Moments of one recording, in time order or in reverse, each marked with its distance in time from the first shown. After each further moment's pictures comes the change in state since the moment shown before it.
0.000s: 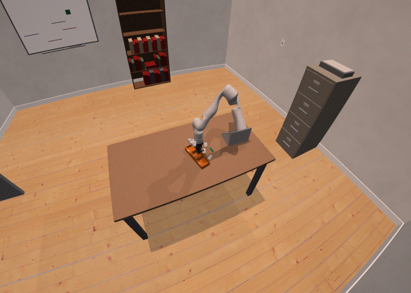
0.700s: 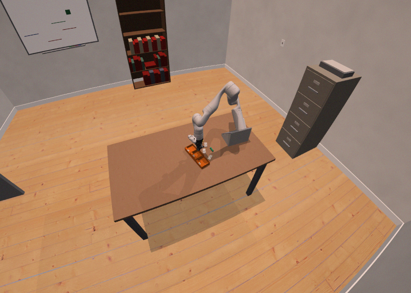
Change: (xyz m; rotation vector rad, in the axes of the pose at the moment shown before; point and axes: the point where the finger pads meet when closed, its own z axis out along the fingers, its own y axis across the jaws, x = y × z) arm -0.001 0.001 -0.042 -0.002 -0.003 0.002
